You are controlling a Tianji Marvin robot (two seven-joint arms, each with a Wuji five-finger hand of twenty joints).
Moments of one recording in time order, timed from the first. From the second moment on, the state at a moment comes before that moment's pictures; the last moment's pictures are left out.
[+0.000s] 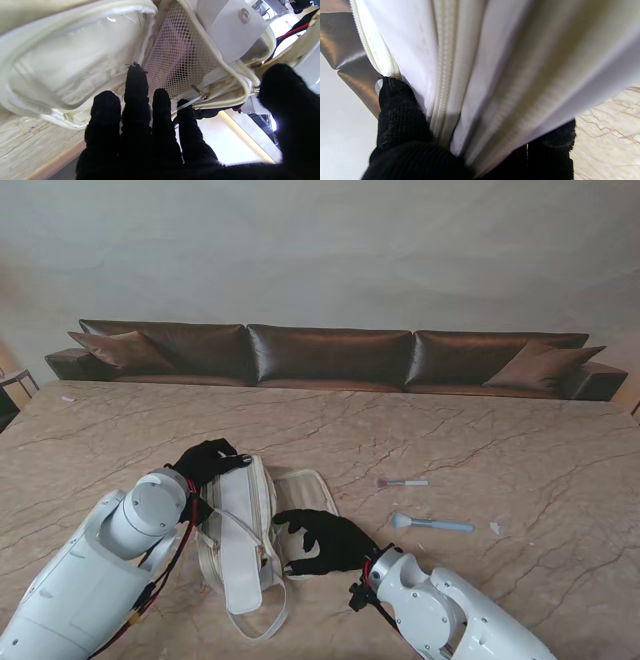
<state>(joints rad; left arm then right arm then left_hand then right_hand) 1.35 -1.14 -1.19 -1.46 0.28 0.37 -0.10 -1.51 -1.12 0.89 -1.51 -0.53 -0.24 -0.06 0.97 -0.15 -0.20 -0.19 0.52 -0.08 1.17 0.85 0.91 -0.01 0.82 0.84 1.15 0.24 1.07 0.96 0.89 0.33 1.68 0.56 0.17 -0.59 0.95 -0.15 0.31 0.09 0.42 0.44 0.49 0.08 0.70 0.36 0.76 0.10 0.59 0.72 0.48 0.14 1.28 0.91</state>
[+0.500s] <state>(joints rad) 1.36 -1.14 -1.19 -1.48 0.28 0.36 -0.10 -1.52 -1.11 0.92 -1.52 -0.55 -0.23 -0.02 0.97 -0.16 -0.20 -0.19 0.52 -0.08 1.17 0.85 0.91 -0.01 0.82 0.84 1.15 0.24 1.07 0.96 0.88 0.33 1.68 0.56 0.21 -0.59 1.00 -0.15 0.09 0.20 0.16 0.95 0.31 -0.01 0.96 0.44 0.72 0.10 0.62 0.73 0.45 0.14 1.26 0.92</state>
